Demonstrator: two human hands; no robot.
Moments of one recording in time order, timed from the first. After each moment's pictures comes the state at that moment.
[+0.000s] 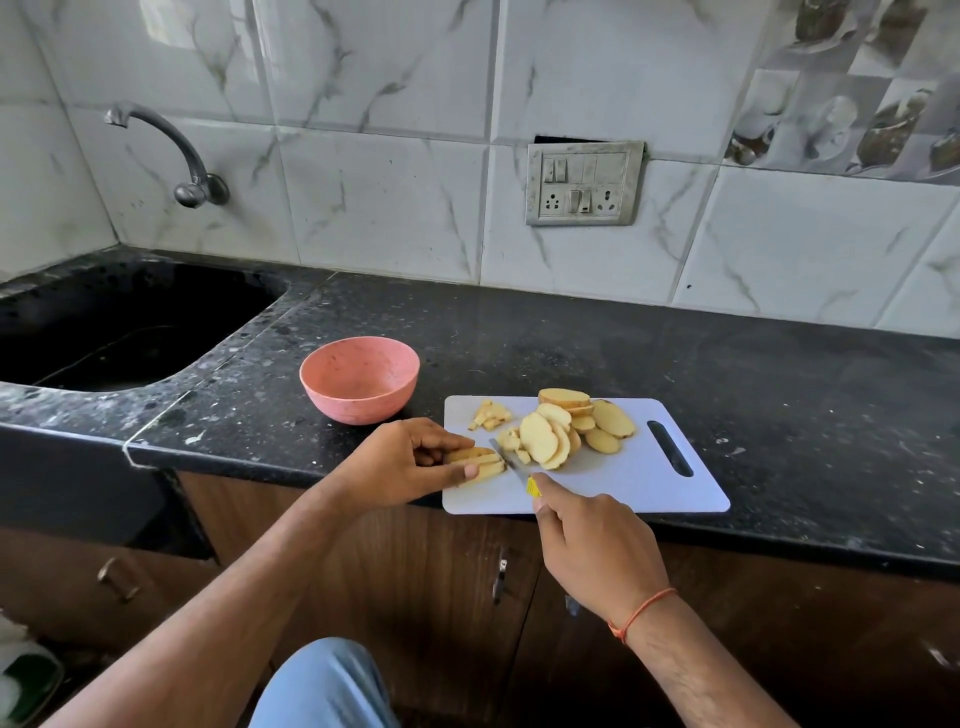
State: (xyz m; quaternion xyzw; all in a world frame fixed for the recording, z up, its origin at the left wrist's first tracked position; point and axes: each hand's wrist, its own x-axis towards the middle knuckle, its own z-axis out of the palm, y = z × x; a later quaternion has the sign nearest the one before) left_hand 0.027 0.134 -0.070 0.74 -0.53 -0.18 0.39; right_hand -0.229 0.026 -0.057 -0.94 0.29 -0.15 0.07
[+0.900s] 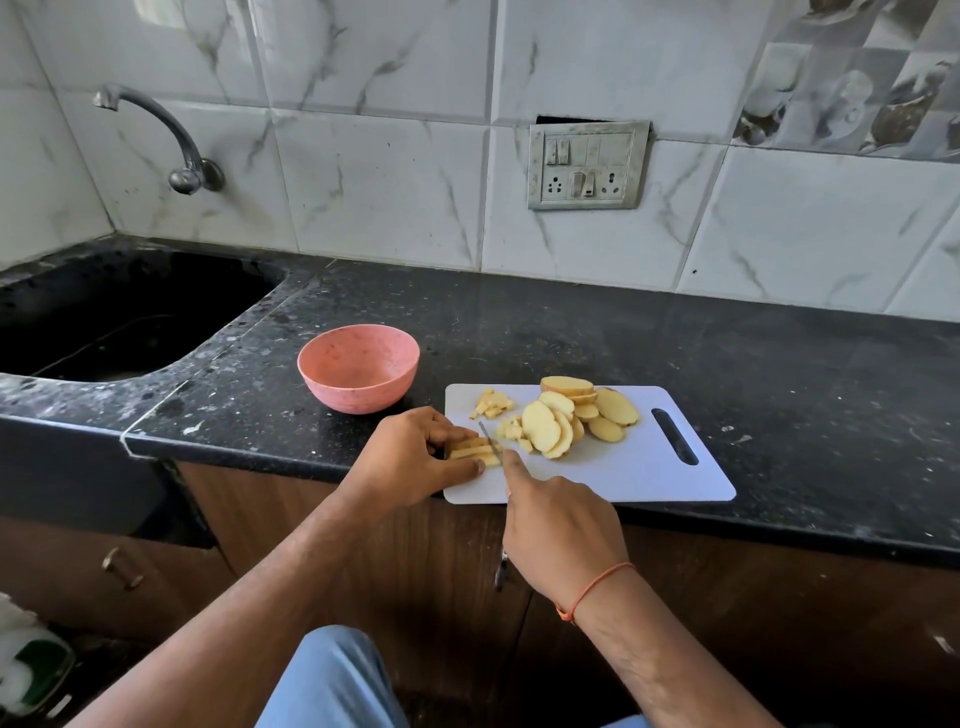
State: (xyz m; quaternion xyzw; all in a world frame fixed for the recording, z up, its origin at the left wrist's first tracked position) left_hand 0.006 0.128 -0.078 0.77 -0.46 -0.11 0.43; right_hand -0.197 0.051 -0.047 -0.95 0.29 -0.08 0.02
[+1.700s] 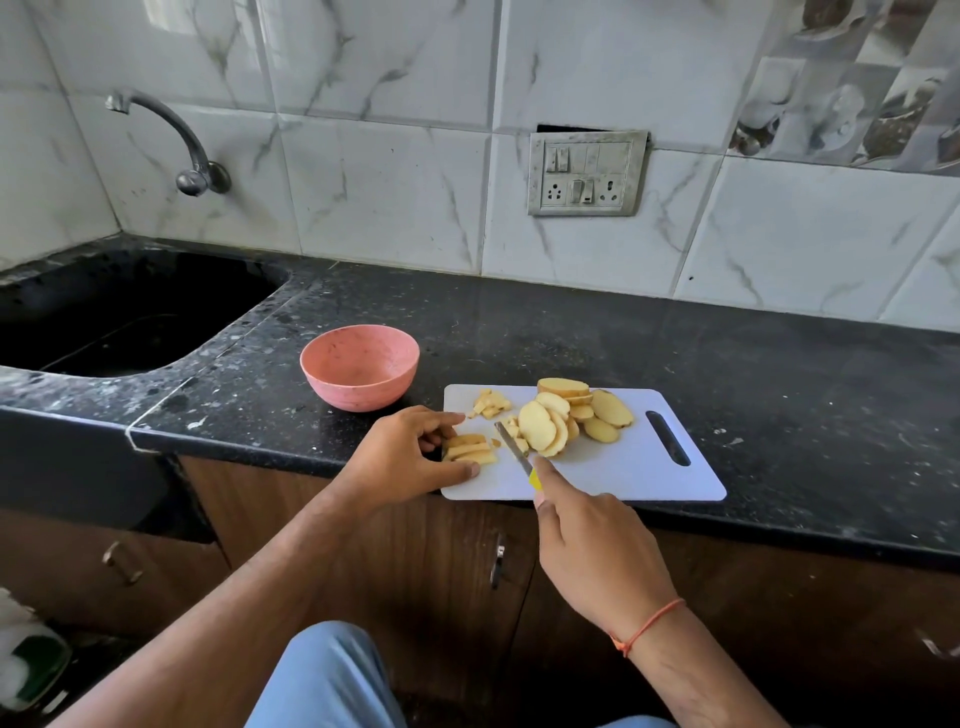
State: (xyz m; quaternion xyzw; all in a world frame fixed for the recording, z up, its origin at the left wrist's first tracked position) left_hand 0.008 0.135 -0.078 0.77 -0.48 -0.11 0.41; right_hand -0.242 0.055 -0.035 -0.93 0.31 -0.15 0.13
